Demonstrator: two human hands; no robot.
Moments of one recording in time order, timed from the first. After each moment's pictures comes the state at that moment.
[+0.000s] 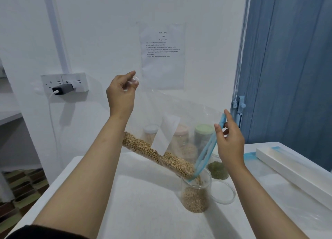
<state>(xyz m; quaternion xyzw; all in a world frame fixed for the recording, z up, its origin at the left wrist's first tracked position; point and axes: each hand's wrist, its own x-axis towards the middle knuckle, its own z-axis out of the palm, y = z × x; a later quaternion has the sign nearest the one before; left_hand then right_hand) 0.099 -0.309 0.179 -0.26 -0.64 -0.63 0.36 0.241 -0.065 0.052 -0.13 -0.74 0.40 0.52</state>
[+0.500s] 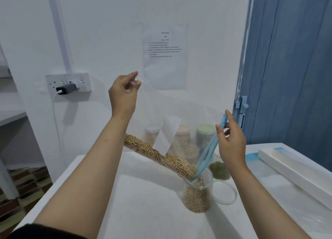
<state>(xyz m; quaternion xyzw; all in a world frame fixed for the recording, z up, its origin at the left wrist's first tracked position) 0.100 -0.310 0.179 -0.26 -0.65 -0.62 0.36 0.241 -0.066 0.052 -0.12 -0.75 0.39 0.52</state>
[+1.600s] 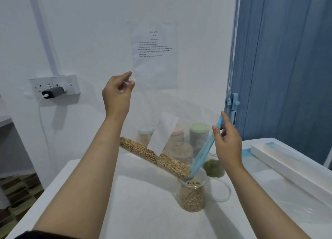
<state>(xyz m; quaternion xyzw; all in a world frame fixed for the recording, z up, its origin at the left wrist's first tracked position) 0.097 -0.298 0.180 -0.28 -0.65 -0.61 0.36 0.246 -0.052 0.044 -0.14 -0.74 0.40 0.51</state>
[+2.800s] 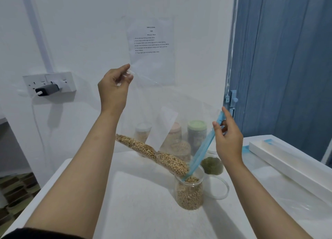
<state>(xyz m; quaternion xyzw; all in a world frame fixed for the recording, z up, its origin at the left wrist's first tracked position) 0.096 -0.294 0.185 -0.31 -0.64 -0.60 0.36 0.245 -0.047 0.044 -0.14 -0.72 0.42 0.53</state>
